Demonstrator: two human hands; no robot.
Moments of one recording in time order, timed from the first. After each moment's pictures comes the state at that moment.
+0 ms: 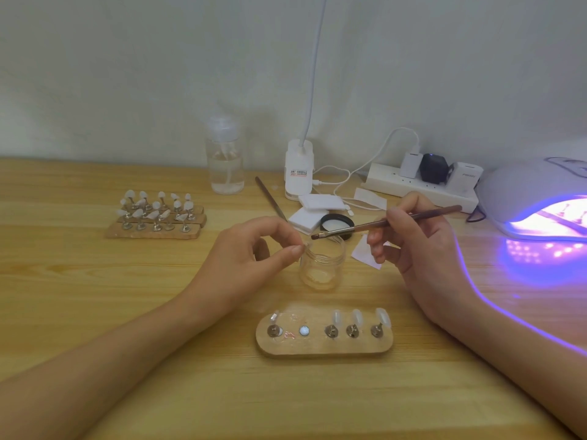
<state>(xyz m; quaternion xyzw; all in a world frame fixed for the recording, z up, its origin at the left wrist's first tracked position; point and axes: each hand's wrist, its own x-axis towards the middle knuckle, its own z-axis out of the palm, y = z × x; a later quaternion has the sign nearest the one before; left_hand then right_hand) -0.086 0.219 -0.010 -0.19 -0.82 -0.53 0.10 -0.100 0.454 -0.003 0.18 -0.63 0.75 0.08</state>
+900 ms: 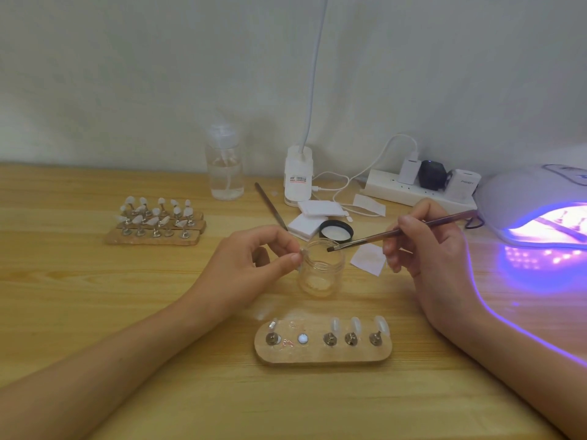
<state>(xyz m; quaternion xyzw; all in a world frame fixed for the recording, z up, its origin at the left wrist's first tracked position) -0.089 0.219 -0.011 -0.18 -0.81 -0.55 0.07 -0.099 0.461 -0.003 0.14 -0.65 0.73 0.15</state>
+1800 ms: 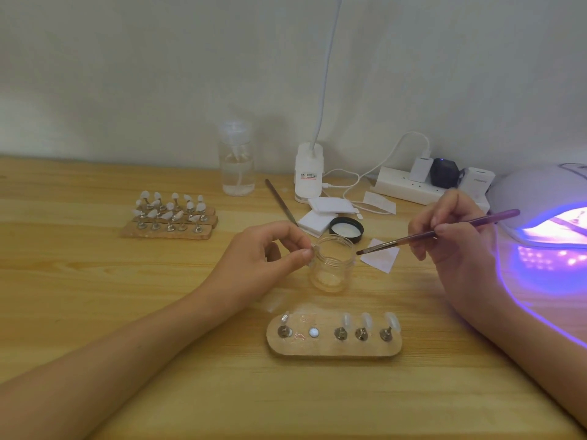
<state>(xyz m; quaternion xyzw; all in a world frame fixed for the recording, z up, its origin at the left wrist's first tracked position) -0.089 0.219 -0.011 -0.19 -0.81 -0.55 0.06 -0.112 0.481 -0.003 0.24 -0.62 0.73 0.15</state>
